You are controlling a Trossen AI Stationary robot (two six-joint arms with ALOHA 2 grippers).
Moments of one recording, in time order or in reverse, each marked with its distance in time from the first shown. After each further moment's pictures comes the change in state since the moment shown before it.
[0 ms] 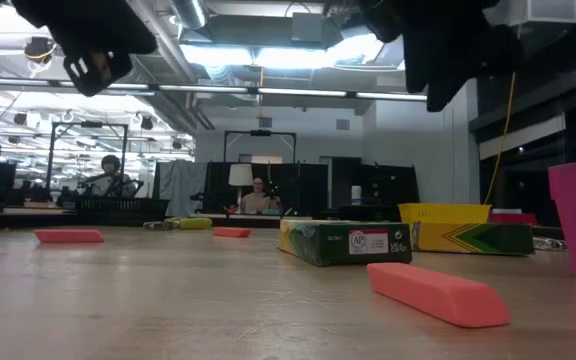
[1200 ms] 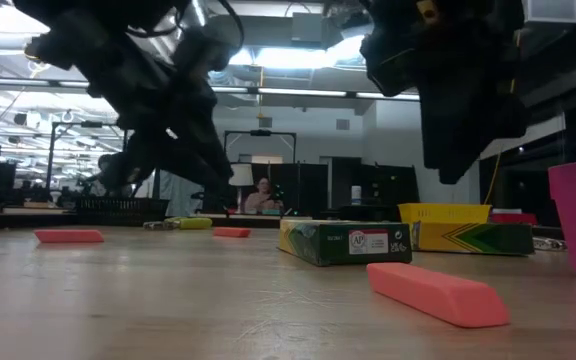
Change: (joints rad) left arm 0.332 0.281 -0.005 0.145 0.231 -0.496; right arm 0.010 0.010 -0.230 0.285 -0.051 -0.083
